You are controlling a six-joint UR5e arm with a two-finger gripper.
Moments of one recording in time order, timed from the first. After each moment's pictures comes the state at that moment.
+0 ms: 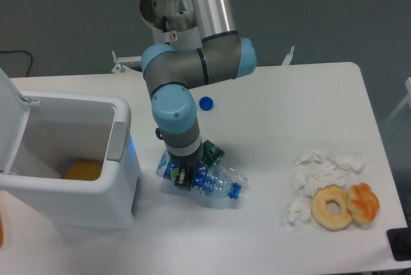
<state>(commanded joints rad) 2.30 -1.99 -1.67 -0.94 1.65 2.07</state>
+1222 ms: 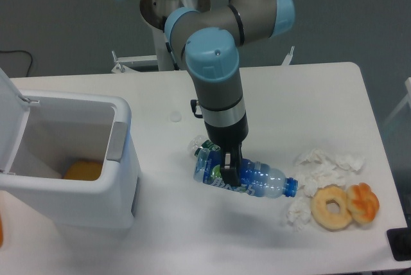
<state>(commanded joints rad) 2.41 -1.89 -1.54 -0.93 1.64 2.08</state>
